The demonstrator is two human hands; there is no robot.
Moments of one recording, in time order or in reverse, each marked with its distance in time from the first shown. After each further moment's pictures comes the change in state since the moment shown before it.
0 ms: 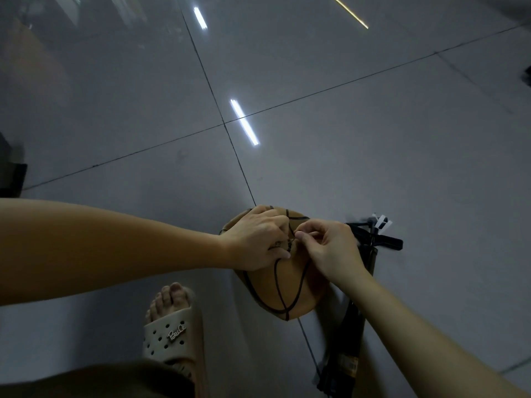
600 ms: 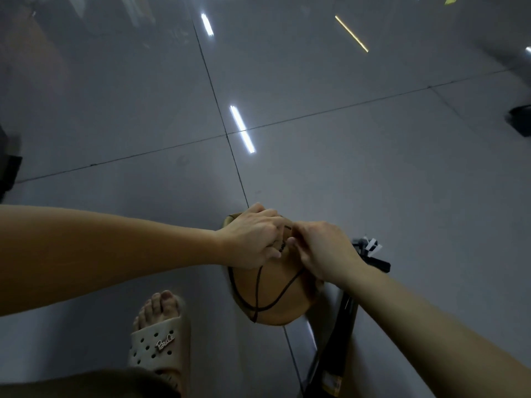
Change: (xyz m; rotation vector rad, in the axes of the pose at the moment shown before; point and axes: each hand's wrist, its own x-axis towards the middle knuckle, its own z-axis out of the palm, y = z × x) left_hand 0.012 -0.001 -0.039 0.064 -0.026 -0.031; right_hand 0.035 -0.036 -0.027 -0.614 -0.204 -0.280
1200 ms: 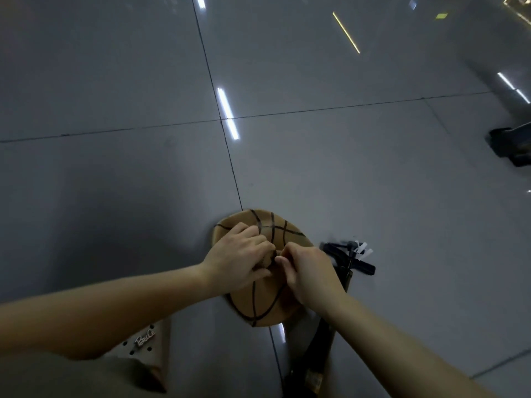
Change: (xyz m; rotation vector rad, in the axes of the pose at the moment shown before) left_hand -0.032 0.011 0.078 -0.061 0.283 -0.083; right_hand -0.024 -0.015 0.038 0.059 -0.066 0.152
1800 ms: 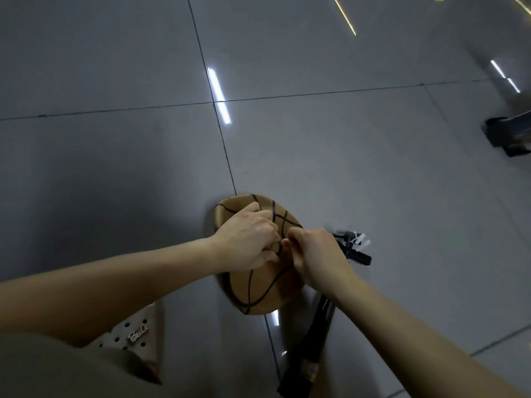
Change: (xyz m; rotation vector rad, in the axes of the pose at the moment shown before) left_hand 0.039 -0.001 -0.021 -0.004 -0.144 0.081; right_hand 0.016 0.010 -0.016 -0.097 -0.037 0.018
